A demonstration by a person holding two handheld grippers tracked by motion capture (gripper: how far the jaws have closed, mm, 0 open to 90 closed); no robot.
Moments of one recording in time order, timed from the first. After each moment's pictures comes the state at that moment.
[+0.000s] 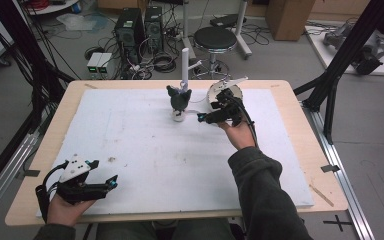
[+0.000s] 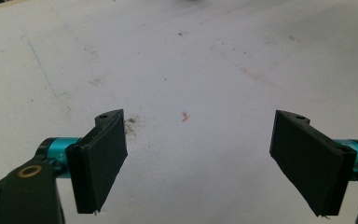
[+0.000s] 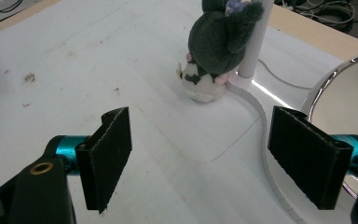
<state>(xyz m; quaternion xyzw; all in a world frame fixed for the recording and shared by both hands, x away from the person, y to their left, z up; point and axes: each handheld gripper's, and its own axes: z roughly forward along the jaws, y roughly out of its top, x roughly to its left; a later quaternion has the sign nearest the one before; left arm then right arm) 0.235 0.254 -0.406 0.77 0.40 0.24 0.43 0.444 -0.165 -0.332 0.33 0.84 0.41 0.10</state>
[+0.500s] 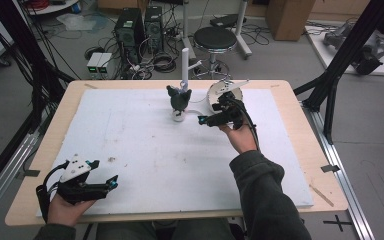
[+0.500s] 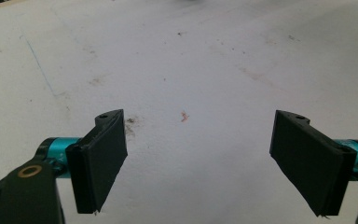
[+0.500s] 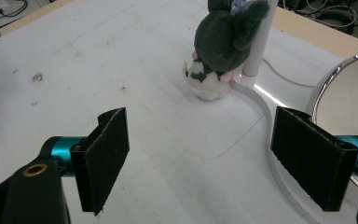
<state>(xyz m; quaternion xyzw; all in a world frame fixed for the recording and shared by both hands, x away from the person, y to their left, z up) 0.235 0.253 -0.406 0.77 0.40 0.24 0.43 0.434 -0.168 -0.334 0.33 0.84 0.42 0.10</state>
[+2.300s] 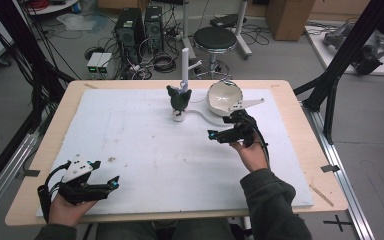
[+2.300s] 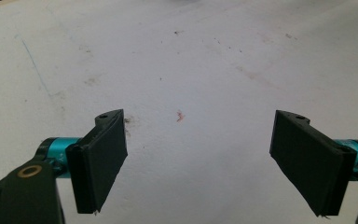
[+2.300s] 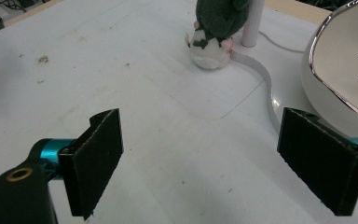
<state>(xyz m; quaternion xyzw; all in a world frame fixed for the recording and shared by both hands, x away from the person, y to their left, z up) 0.234 0.249 -0.406 0.77 0.40 0.23 0.43 0.394 -0.199 -0.356 0.34 0.83 0.44 0.11</state>
